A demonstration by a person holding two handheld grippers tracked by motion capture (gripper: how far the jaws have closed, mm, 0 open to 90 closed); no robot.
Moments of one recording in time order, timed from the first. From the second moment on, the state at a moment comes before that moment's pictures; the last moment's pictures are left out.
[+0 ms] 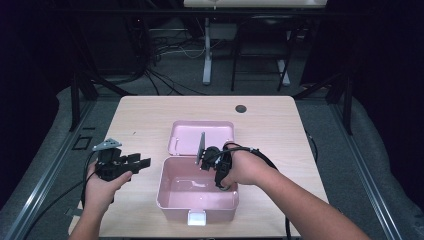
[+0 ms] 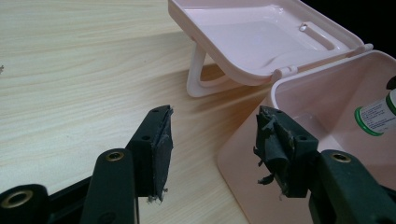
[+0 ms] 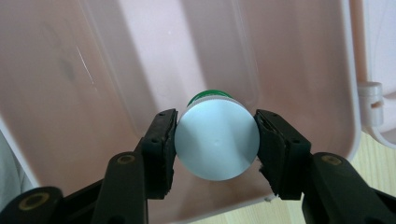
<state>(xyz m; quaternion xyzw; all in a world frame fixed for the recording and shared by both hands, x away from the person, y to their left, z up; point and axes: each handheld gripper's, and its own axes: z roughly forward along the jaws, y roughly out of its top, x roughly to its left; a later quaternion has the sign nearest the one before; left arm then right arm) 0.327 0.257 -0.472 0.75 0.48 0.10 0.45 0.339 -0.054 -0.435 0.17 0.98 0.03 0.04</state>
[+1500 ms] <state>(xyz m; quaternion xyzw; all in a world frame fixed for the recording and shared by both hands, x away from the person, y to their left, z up) 0.330 0.258 -0.477 0.75 0.48 0.09 0.44 0.335 -0.046 -0.482 0.10 0.99 0.00 0.03</state>
